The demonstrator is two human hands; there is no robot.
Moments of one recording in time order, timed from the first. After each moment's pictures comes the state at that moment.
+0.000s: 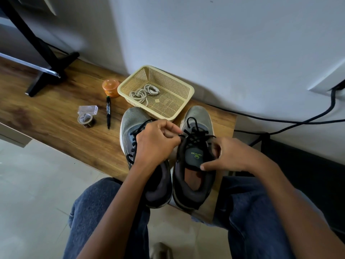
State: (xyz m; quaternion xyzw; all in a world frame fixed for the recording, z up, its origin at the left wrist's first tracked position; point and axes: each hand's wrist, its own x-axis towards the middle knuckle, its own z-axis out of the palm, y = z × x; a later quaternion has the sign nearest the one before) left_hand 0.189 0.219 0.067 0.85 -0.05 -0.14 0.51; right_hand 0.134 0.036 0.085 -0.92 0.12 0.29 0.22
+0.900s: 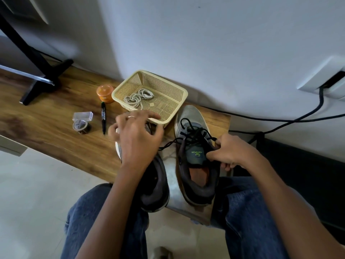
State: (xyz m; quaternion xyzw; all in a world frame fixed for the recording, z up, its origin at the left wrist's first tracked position) left_hand 0.202 0.228 0.061 0.94 -0.08 0.10 0.33; right_hand 0.141 0.026 0.076 -0.88 0.25 0.29 0.28
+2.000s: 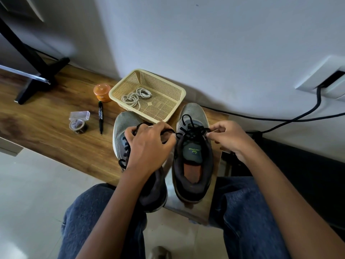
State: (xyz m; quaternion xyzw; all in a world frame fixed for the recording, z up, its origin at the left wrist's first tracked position) left_hand 0.194 0.217 0.046 0.94 -0.17 0.02 0.28; right_hand 0.155 0.017 0.064 -0.82 0.31 0.09 0.47
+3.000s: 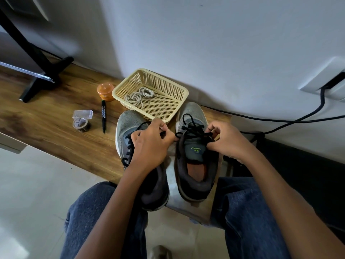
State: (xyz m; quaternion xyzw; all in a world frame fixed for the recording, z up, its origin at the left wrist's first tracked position) left_hand 0.198 0.217 0.046 0.91 -0.11 -0.07 0.40; right_hand 0.150 0.023 0.067 -0.90 0.17 0.12 0.39
